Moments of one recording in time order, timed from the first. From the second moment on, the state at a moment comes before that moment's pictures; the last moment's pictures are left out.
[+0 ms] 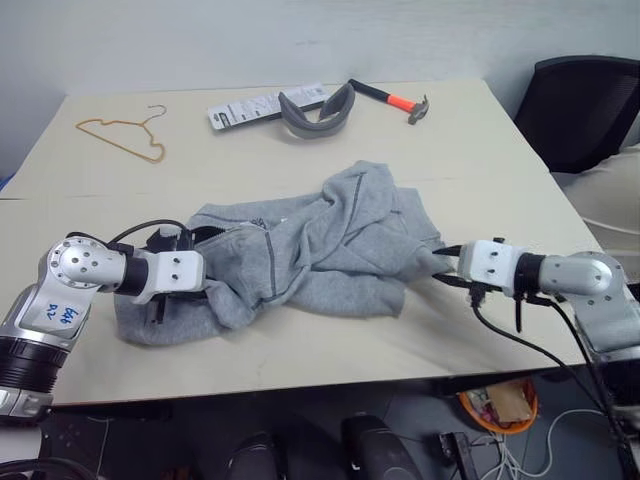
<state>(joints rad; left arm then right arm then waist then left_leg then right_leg) -0.46 0.98 -0.11 0.16 -0.04 -0.08 -1.19 -0.46 -0.82 0.09 0.14 -0.01 -0.11 1.01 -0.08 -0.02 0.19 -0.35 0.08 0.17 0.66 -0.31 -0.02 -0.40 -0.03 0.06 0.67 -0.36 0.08</state>
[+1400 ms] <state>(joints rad) -0.44 1.07 0.00 0.46 -0.09 -0.17 -1.26 -0.07 -1.08 -0.21 -0.10 0.24 -0.01 1.18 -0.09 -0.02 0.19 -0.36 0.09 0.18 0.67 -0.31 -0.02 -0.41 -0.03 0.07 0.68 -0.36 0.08</state>
